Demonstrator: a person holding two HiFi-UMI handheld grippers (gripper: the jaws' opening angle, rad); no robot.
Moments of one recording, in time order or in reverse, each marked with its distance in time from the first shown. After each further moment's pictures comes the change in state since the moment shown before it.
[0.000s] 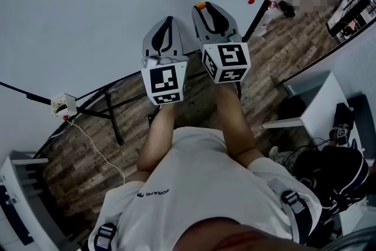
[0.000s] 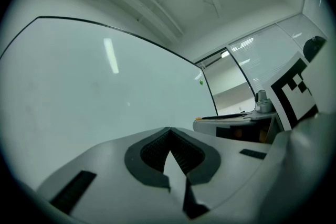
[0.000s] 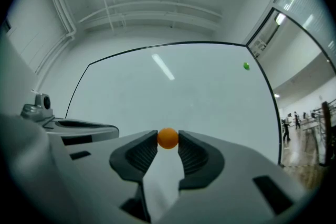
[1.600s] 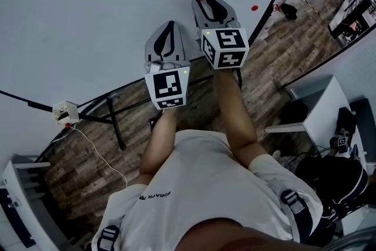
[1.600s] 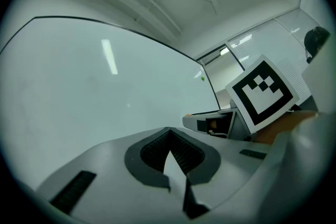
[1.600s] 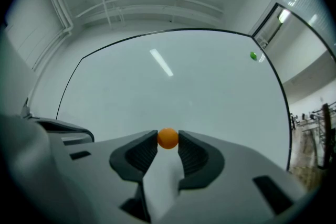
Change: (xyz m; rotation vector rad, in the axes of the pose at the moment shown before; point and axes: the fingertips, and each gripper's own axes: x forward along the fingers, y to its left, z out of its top) left arm 0.025 0.005 -0.010 0.031 0.003 0.007; right arm 0.059 -0.029 -0.003 -0.009 0.036 -0.010
